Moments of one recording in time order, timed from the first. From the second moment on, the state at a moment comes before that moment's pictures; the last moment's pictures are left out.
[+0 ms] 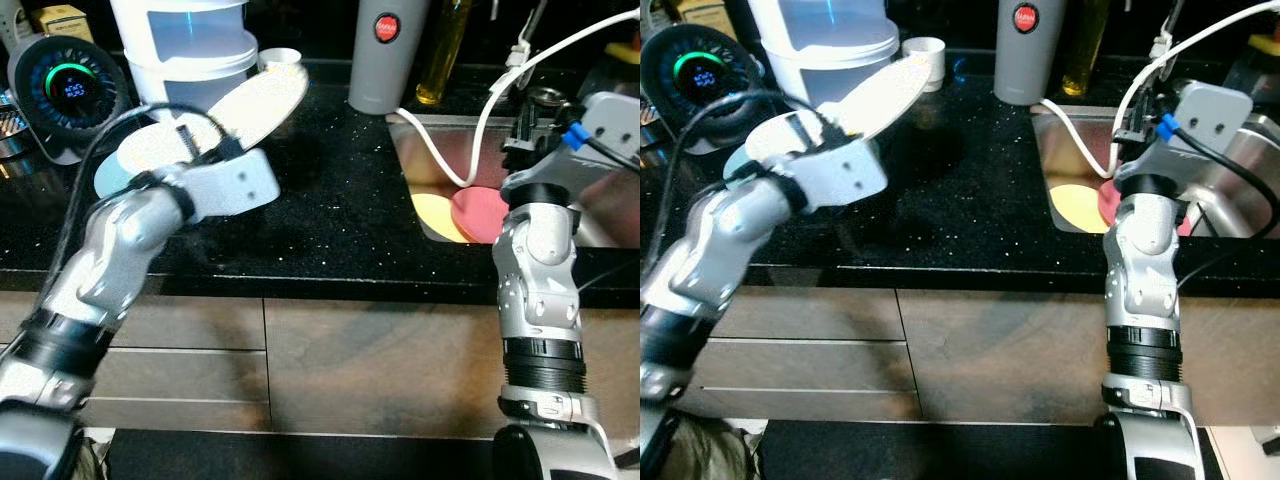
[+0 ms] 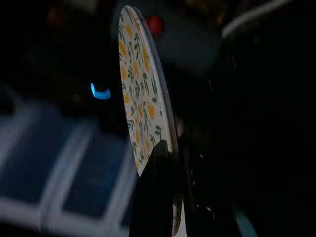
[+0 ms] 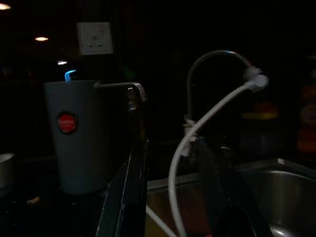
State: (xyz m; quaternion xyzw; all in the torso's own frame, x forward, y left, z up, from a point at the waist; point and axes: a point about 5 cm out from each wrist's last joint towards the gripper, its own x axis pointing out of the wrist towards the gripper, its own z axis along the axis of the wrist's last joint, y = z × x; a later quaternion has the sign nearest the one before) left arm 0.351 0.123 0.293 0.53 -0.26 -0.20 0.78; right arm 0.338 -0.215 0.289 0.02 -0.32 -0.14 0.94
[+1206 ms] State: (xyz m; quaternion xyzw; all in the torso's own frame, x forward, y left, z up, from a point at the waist) left arm 0.385 0.013 0.284 0.63 -0.40 -0.24 0.62; right arm 0.304 -0.246 0.291 -0.01 -0.33 -0.22 0.92
